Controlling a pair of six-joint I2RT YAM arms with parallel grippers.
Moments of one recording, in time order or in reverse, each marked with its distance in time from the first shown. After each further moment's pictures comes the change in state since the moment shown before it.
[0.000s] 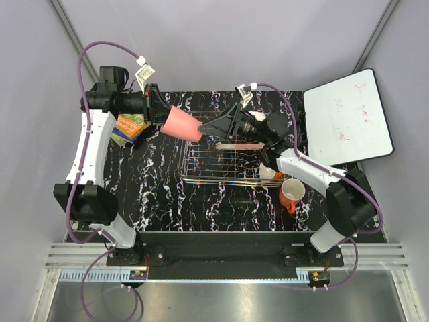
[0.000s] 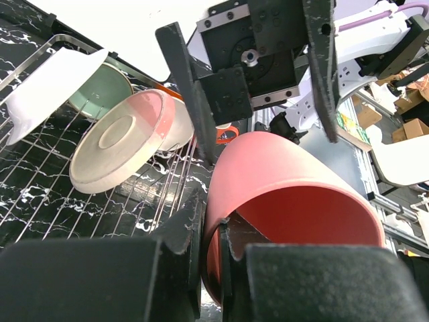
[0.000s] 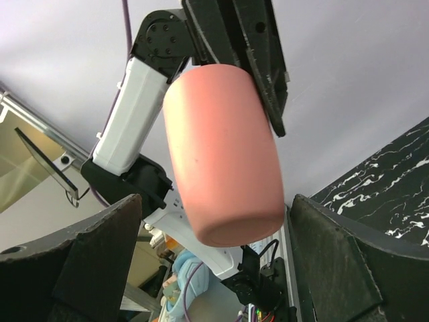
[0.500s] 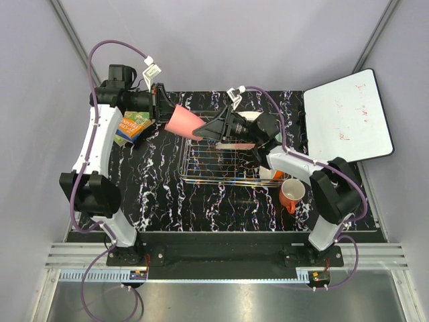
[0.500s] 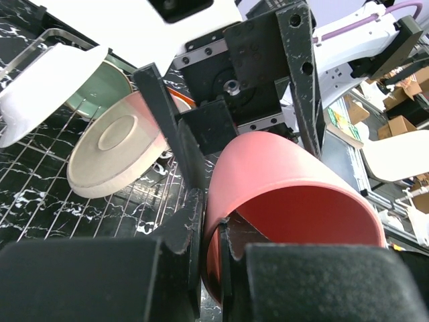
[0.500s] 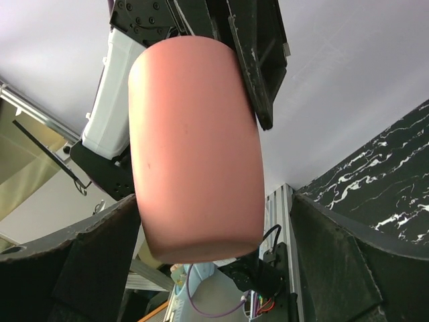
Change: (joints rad) left arm -0.023 0.080 0.032 0.009 0.012 0.007; right arm 0.010 0.139 0.037 0.098 -0.069 0.060
